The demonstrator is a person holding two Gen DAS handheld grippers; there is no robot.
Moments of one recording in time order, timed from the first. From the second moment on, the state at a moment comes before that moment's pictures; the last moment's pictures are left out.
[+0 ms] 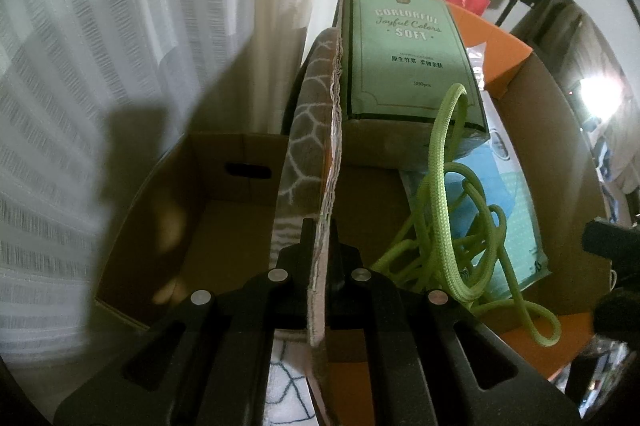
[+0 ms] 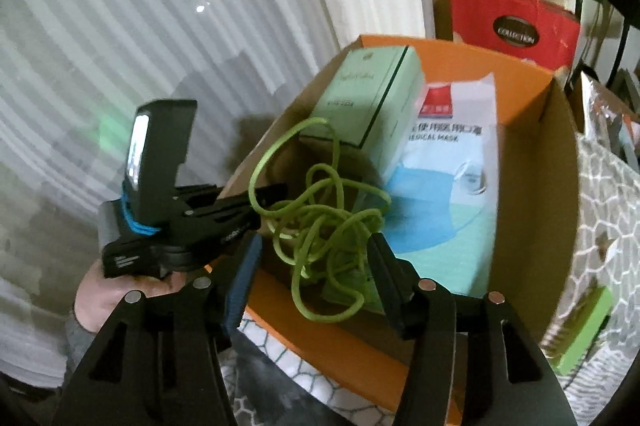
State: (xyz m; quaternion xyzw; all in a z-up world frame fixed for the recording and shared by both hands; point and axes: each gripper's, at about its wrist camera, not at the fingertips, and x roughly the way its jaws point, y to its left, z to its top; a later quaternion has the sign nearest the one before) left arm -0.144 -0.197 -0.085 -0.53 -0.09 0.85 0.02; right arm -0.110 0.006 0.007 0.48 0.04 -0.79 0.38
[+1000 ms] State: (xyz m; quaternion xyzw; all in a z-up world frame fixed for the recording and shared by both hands) left arm -0.146 -0.200 -0.087 -0.53 -0.08 0.85 0.02; right arm -0.140 0.206 0.013 0.46 -0.02 -0.86 0.21
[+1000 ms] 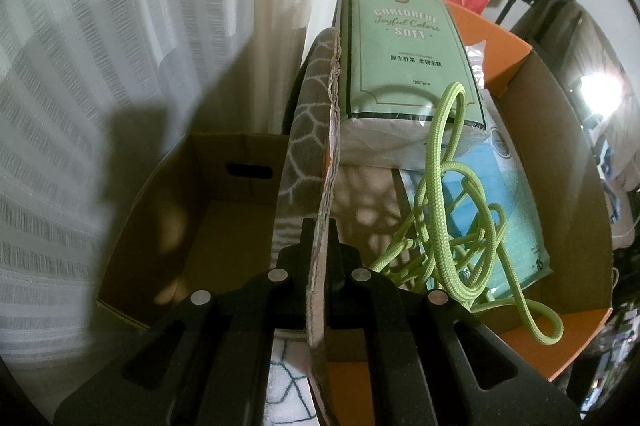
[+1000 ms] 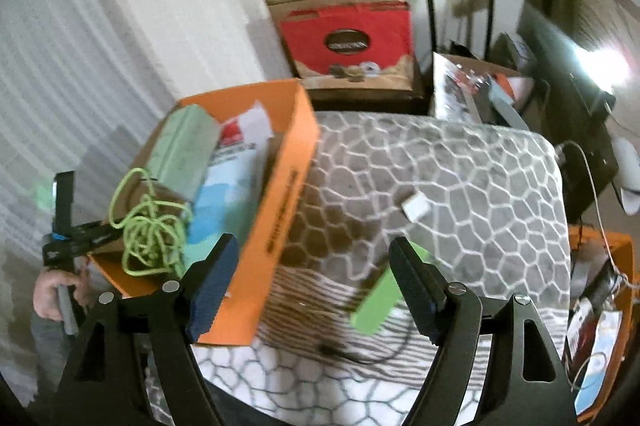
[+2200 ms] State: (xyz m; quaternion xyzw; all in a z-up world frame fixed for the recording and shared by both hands) left arm -0.146 -0.201 -0.086 -0.53 -0.08 0.85 0.02; right arm -0.192 0.259 -0.098 0.56 -0.02 -0.82 0.10
